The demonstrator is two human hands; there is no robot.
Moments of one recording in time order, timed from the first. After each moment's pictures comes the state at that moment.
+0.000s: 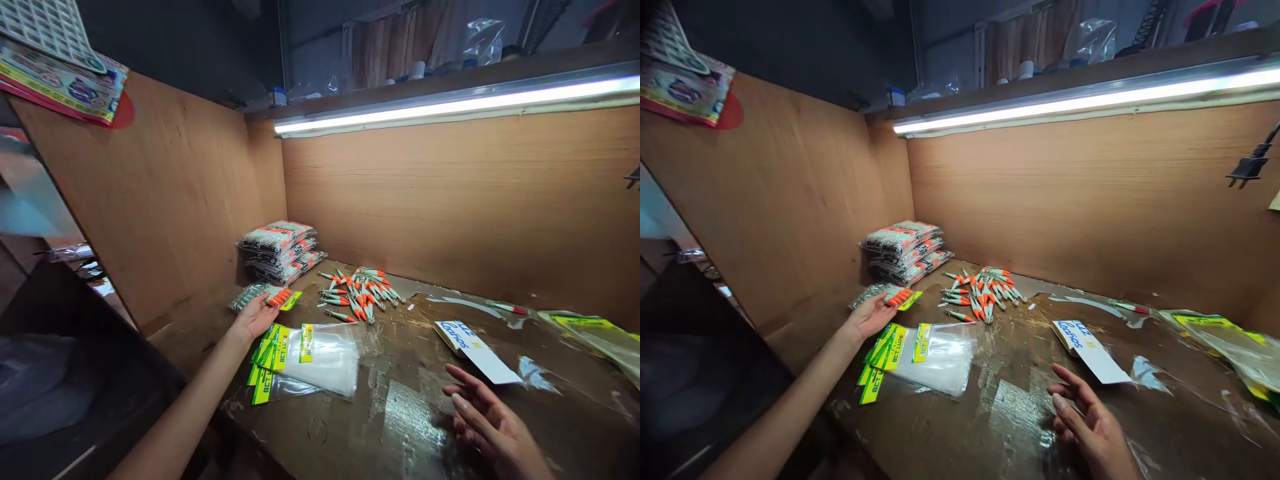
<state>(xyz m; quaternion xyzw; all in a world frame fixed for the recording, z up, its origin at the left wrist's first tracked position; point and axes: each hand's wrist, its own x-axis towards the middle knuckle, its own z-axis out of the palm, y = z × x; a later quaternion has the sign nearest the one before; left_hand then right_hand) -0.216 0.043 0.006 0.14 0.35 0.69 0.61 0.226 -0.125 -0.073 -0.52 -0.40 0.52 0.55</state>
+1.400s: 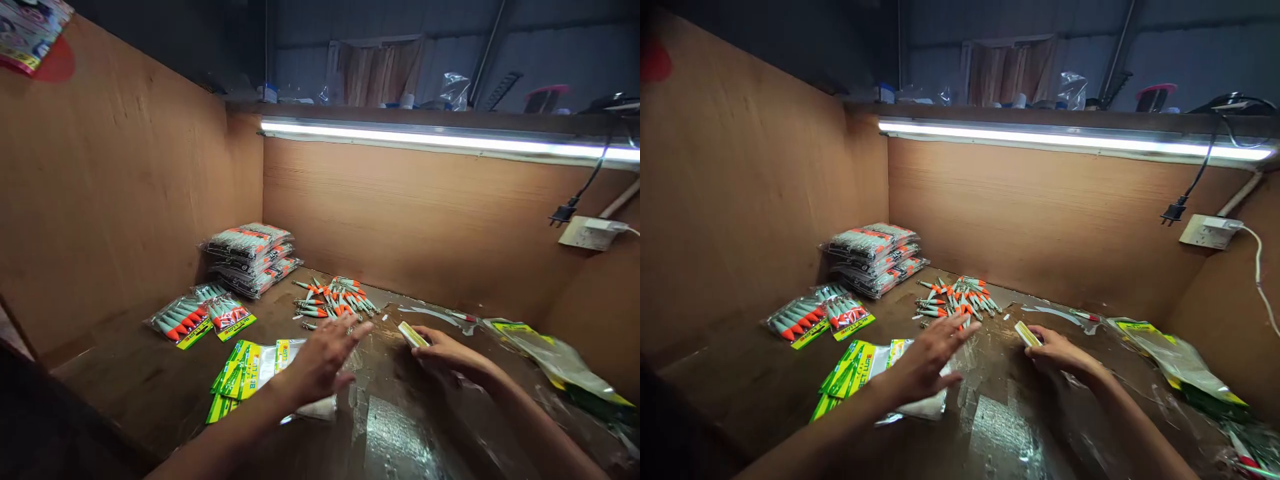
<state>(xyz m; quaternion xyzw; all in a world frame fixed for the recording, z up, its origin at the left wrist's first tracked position) -0.068 -0.018 0.009 0.93 0.28 0.24 -0.02 0.271 -0.003 -0.003 -0.65 -0.68 0.30 0.16</state>
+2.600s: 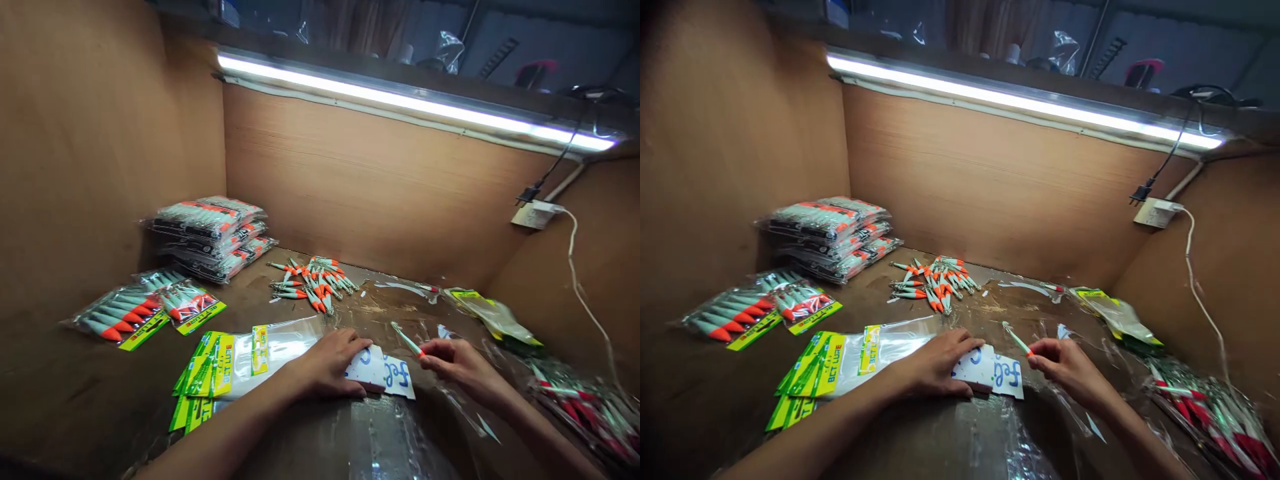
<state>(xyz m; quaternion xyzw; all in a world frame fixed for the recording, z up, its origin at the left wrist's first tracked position) -0.024 0.009 -0.043 0.95 0.16 0.17 0.21 0.273 -0.099 -0.010 -0.63 -0.62 0.36 0.30</state>
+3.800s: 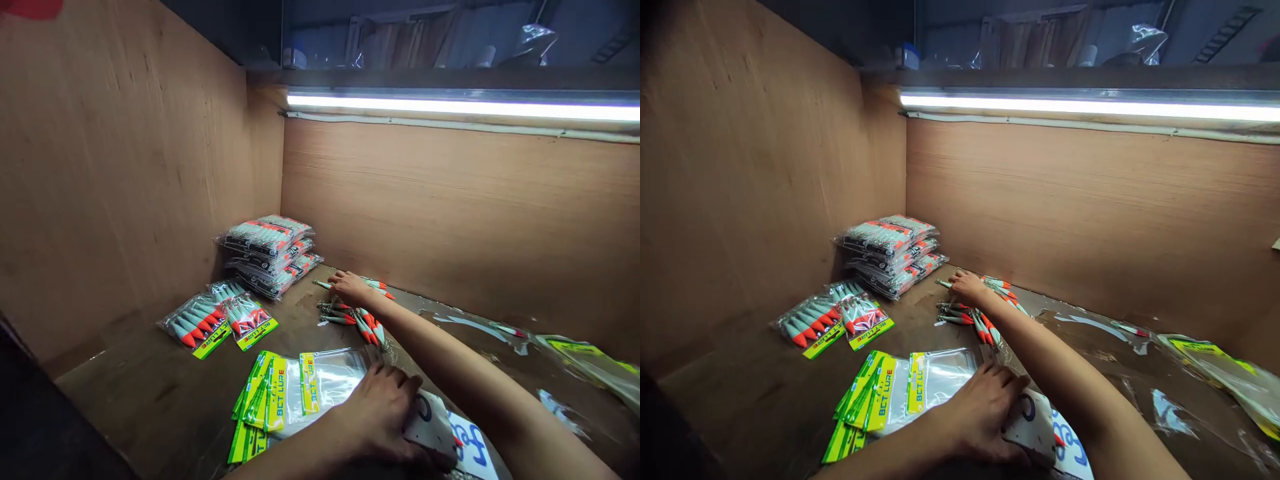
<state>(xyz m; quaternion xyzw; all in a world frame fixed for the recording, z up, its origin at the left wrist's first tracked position) -0.044 0.007 -0.054 0.93 0.25 0.20 0.18 0.015 0.190 0.028 -0.35 -0.93 -0.13 0.04</state>
